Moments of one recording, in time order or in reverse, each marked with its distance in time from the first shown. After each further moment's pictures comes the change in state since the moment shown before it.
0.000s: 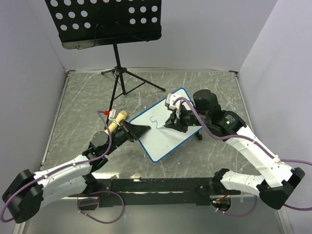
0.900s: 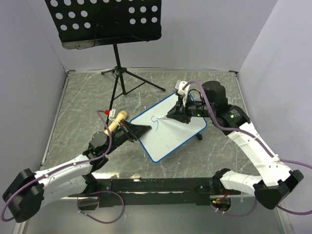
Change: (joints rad) left arm 0.000 0.011 0.000 0.062 0.040 -0.006; right arm -0.138 0.024 0.051 0.054 -0.122 0.106
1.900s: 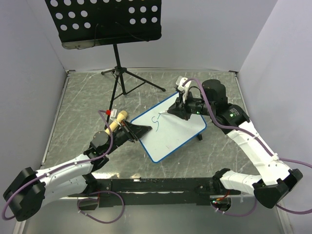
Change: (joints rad) left arm 0.001 0.020 -0.001 -0.007 -0.002 -0.002; right arm -0.005 0.016 0.011 0.031 0.090 0.024
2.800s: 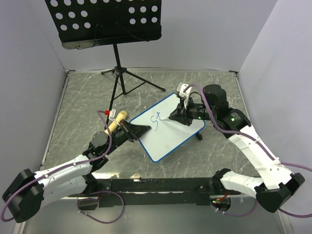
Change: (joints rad) left arm 0.000 -0.022 0.000 -0.023 -0.022 0.004; right arm -0.001 -0.050 -0.066 -0.021 -0.035 -0.010
